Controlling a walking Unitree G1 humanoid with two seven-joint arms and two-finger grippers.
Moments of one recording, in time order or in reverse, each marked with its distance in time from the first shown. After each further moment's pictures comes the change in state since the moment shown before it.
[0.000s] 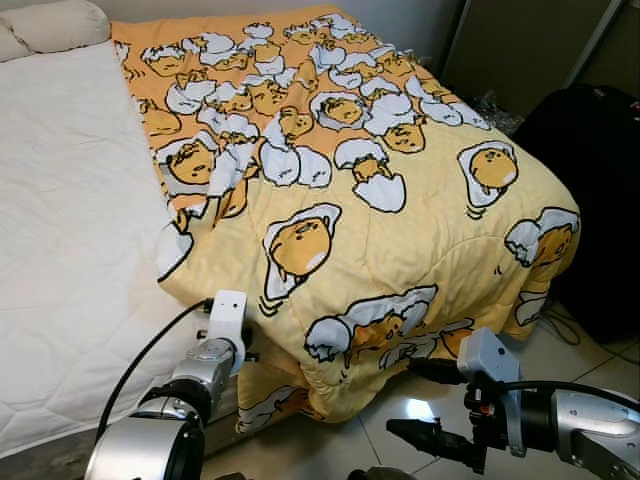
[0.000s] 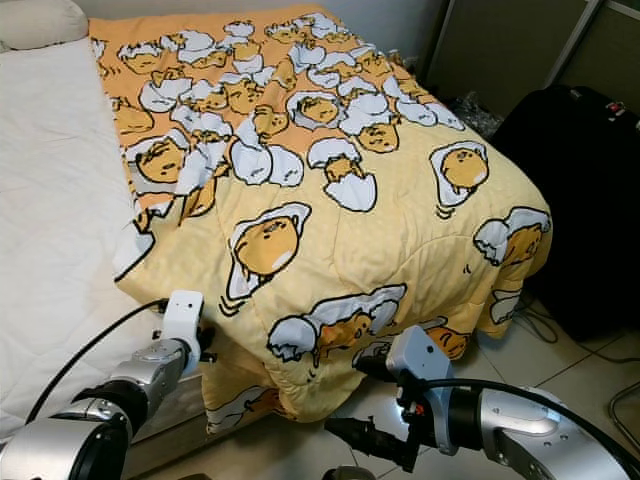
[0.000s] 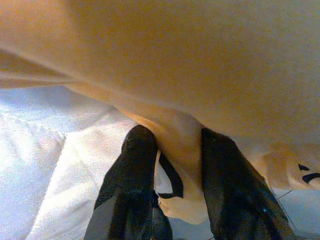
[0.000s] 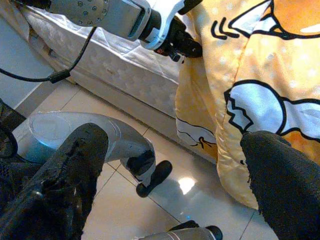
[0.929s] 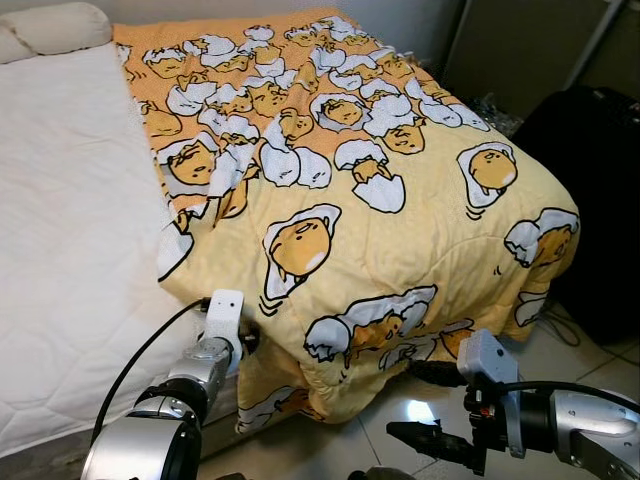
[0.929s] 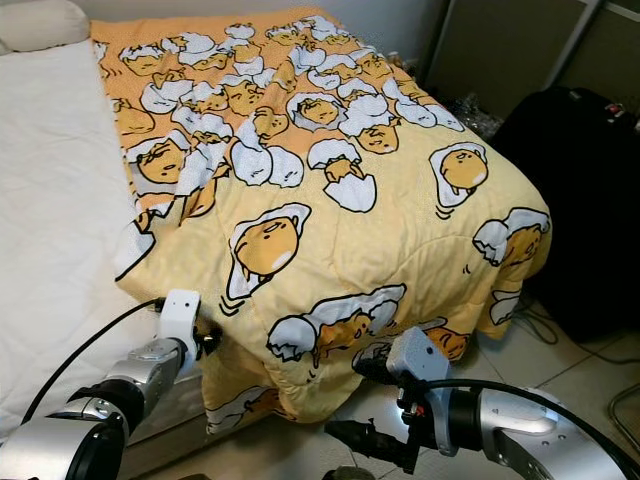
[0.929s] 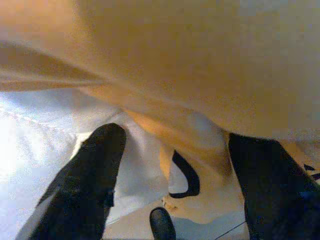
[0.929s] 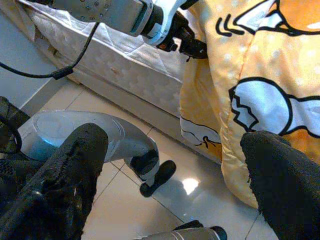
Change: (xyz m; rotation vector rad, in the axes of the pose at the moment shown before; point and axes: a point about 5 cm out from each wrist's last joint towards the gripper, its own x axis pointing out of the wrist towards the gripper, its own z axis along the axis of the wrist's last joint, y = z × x) left arm 0.000 0.005 0.001 0.005 -0.002 0.005; right arm 0.001 -0.002 -0.003 0.011 0.000 0.016
